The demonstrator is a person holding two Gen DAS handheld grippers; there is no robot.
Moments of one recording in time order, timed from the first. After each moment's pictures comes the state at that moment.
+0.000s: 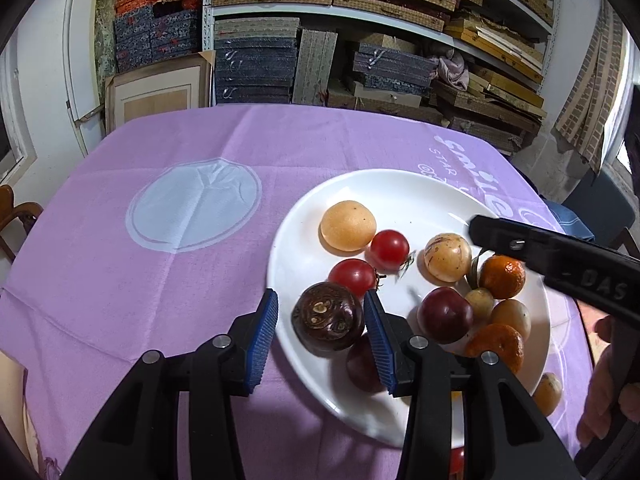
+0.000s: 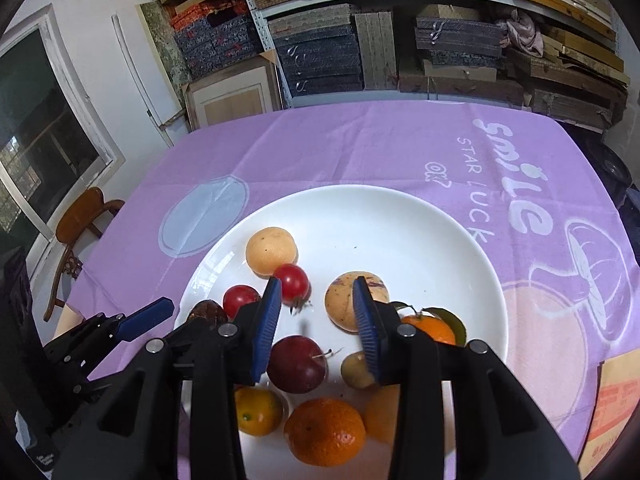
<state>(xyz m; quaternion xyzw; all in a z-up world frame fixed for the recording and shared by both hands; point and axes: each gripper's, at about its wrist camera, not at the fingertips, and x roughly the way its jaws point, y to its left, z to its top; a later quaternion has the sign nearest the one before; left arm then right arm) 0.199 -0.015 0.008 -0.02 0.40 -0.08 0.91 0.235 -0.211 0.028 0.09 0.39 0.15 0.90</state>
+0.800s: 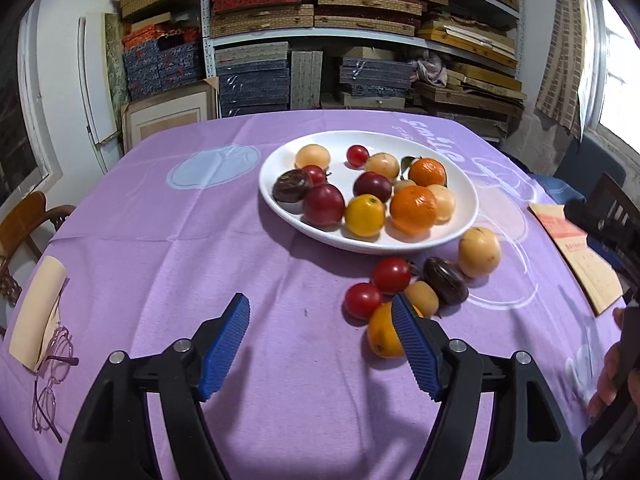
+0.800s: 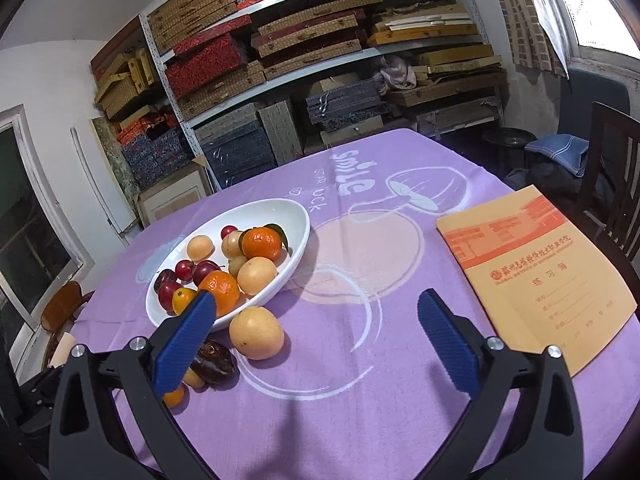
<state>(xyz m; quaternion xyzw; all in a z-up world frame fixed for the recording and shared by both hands) 0.037 -0.049 -0.002 0.04 0.36 -0.07 0.93 0.031 -0.319 -0.008 0.19 0.25 0.00 0.95</state>
